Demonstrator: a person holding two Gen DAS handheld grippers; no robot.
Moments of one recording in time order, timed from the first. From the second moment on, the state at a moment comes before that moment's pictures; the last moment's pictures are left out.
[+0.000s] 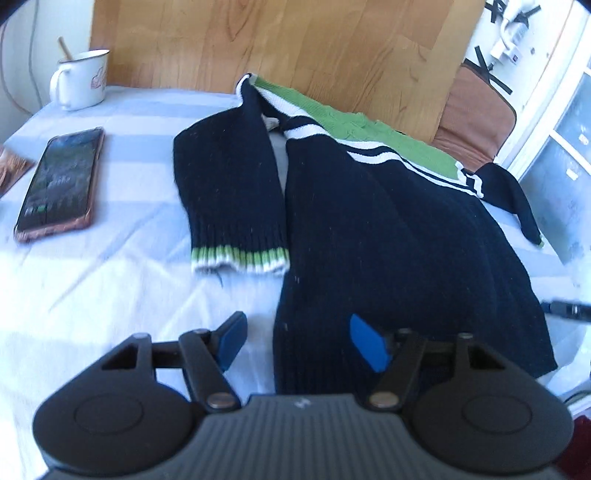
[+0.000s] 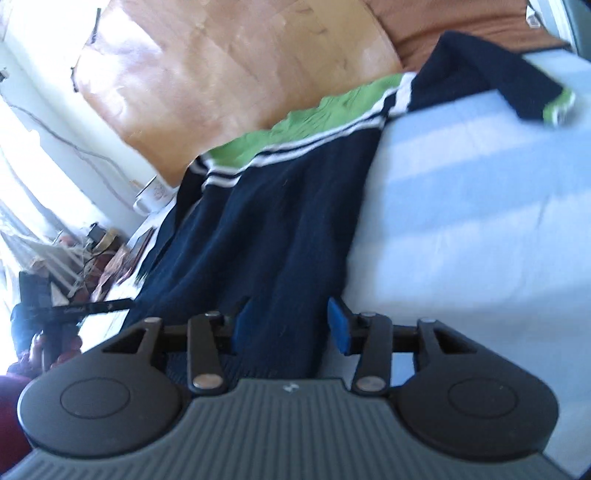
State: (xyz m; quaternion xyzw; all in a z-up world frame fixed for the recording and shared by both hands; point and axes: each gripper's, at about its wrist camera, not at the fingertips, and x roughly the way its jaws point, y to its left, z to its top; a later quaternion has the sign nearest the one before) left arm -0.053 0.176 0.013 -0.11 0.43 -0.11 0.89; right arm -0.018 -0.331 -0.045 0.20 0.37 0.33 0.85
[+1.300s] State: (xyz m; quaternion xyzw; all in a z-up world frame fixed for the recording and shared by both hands) left arm -0.075 0.222 0.021 -0.14 0.33 0.04 0.93; right arm 0.090 -0.123 0.017 0.16 0.39 0.48 0.77
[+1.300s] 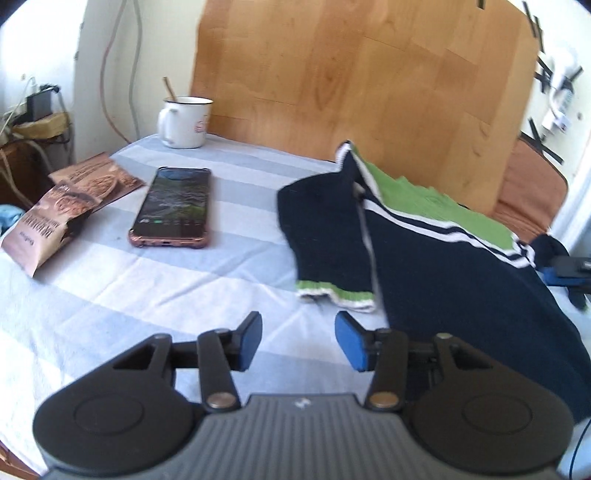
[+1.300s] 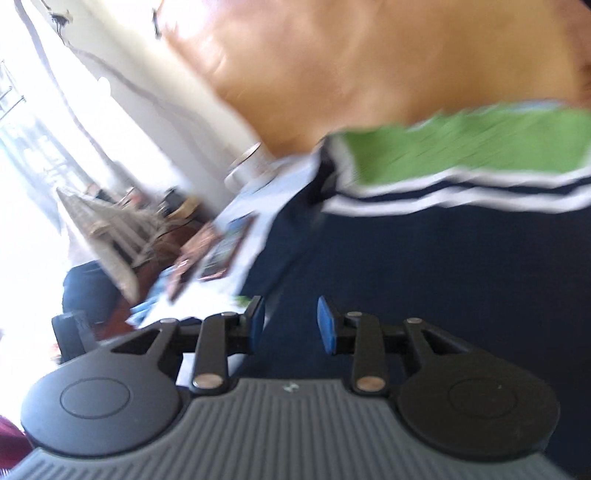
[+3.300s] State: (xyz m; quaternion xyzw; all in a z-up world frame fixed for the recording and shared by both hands) left arm 0.251 0.172 0.000 -0.15 0.31 0.03 0.94; right arm 0.323 -0.111 0.010 -0.22 0.33 0.25 0.89
